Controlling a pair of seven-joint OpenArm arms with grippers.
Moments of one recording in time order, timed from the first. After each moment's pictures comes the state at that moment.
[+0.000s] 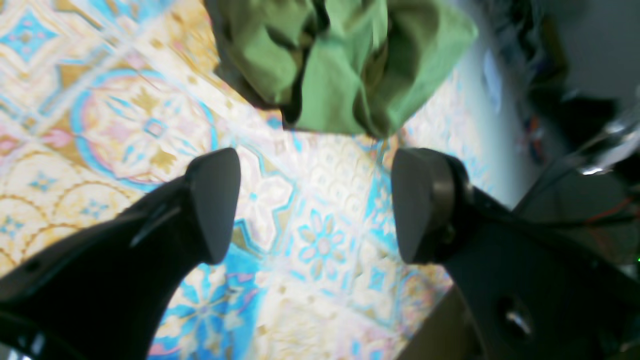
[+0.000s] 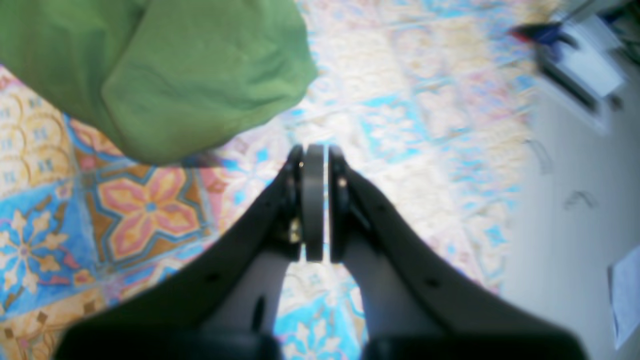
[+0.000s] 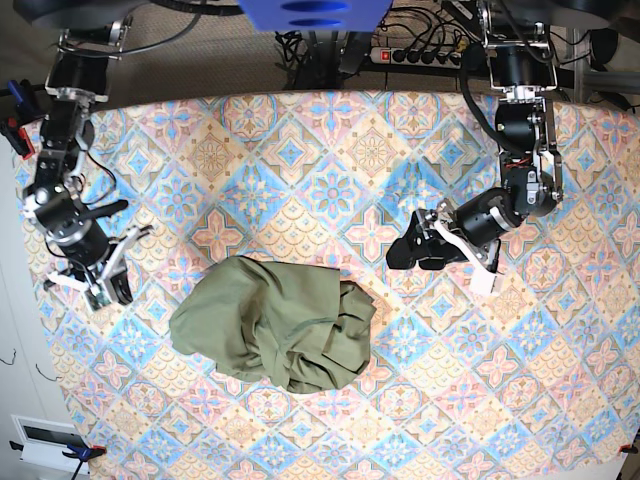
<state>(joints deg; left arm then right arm) -0.3 -15.0 -7.2 95.2 -58.0 -16.8 57.2 0.4 24.7 16.0 103.1 16.0 35.1 -42.7</state>
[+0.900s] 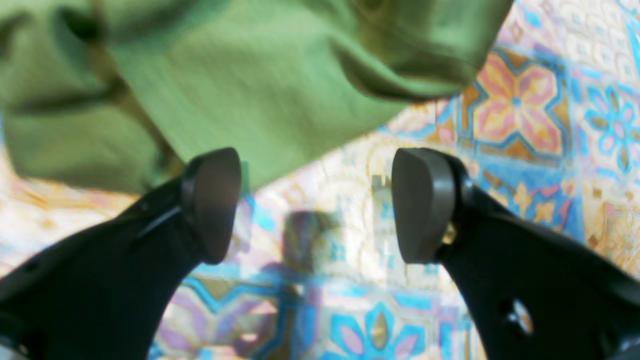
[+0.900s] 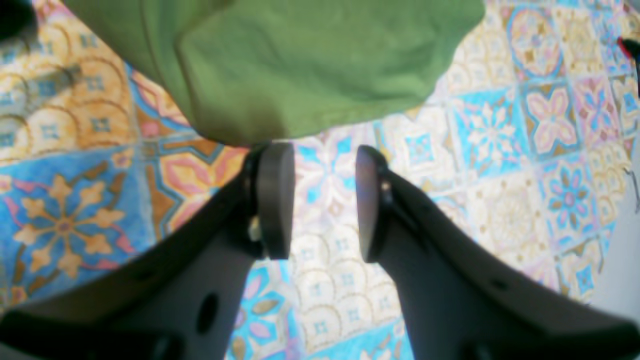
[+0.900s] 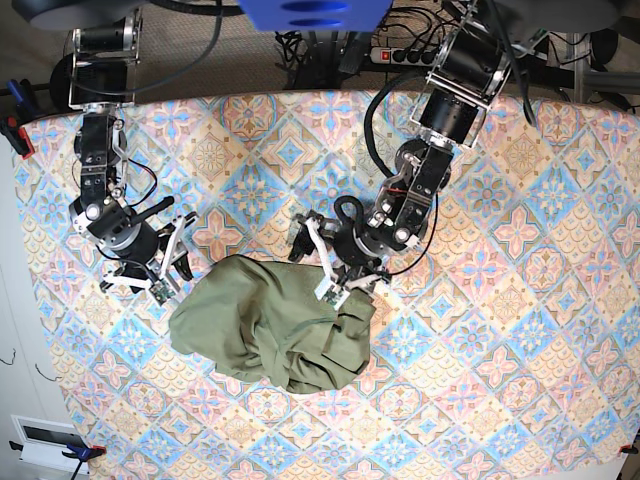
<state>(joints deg) -14.8 -2.9 24.2 73.5 -16.9 -16.4 37.0 4.2 21.5 3.1 94.6 7.4 35.4 -41.9</state>
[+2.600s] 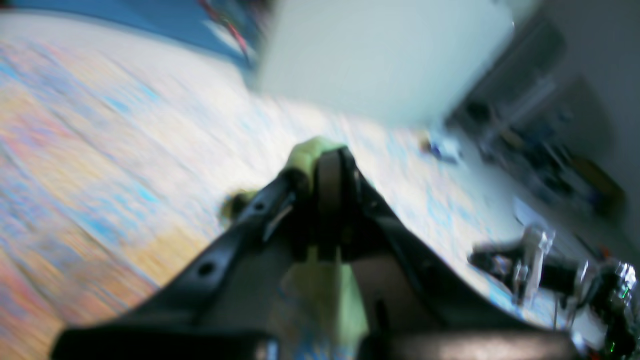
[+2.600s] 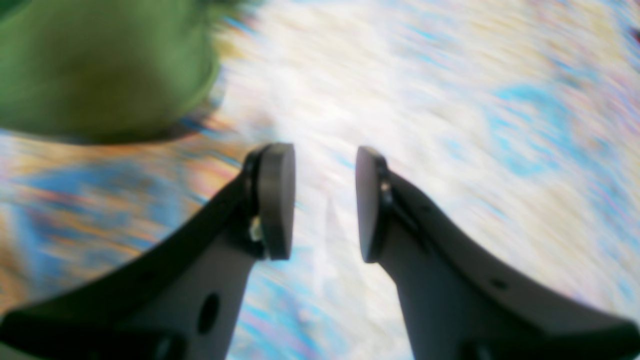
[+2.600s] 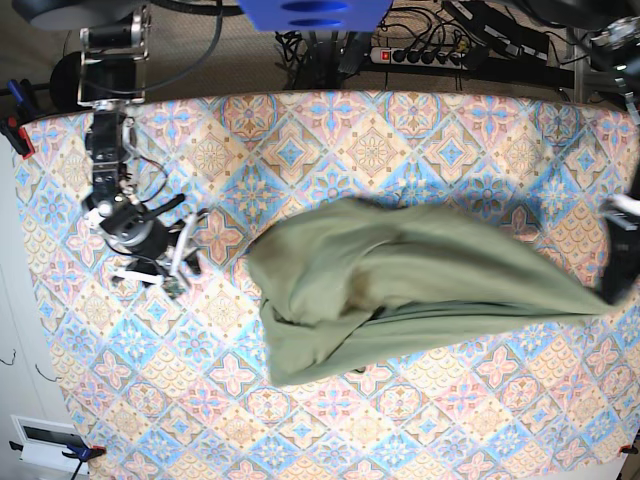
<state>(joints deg) 19.9 -36.1 -50.2 117.5 -85.8 -19.4 40.8 3.7 17.4 0.0 94.5 6.8 34.9 -42.8</state>
